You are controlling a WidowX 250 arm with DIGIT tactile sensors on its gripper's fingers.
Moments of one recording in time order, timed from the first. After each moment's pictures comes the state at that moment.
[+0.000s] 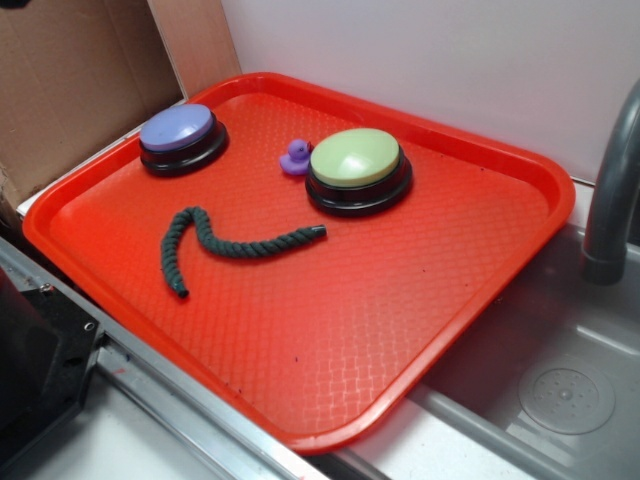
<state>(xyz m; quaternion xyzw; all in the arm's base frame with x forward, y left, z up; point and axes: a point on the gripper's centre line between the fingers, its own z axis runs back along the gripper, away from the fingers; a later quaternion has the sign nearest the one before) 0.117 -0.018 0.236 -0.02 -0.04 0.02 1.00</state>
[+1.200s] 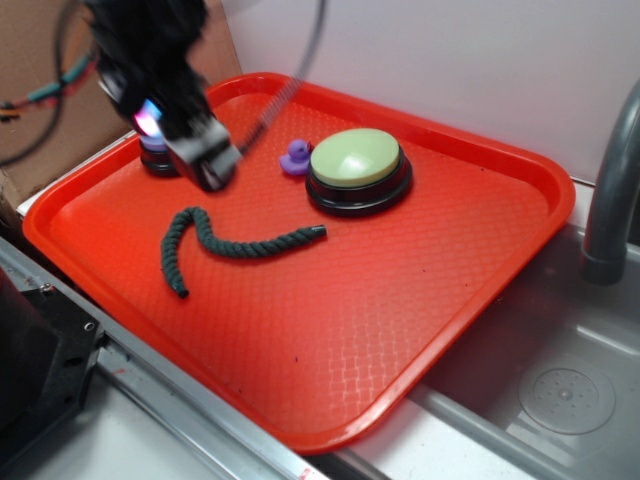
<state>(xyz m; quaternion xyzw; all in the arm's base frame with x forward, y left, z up) 0.182 -0.048 0.094 0.06 -0.05 -0.04 1.00</state>
